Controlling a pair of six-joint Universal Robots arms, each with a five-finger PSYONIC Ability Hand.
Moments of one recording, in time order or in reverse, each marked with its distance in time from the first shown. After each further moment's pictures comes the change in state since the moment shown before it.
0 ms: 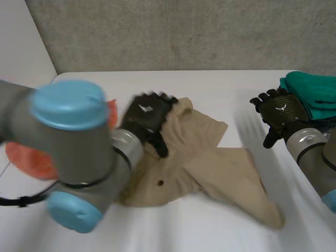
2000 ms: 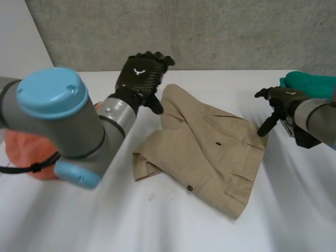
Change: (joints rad) left arm 0.108 -0.087 0.077 0.289 0.156 0.028; right arm -0.029 0.251 -0.587 0.595 0.023 0.418; left_hand 0.120 0.096 0.090 0.095 0.065; right_hand 0.000 0.000 0.000 0.000 0.000
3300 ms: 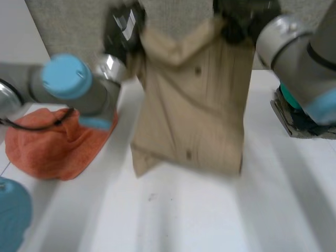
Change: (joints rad) left arm 0.124 -0.309 0.500 0.368 0.002 0.002; right arm 0.284 -0.089 -0.372 -0.235 -0.016 -0.231; left_hand 0.872 0.295 0.884 0.901 0.858; right_hand 0.898 0.969 0.981 0.984 0.932
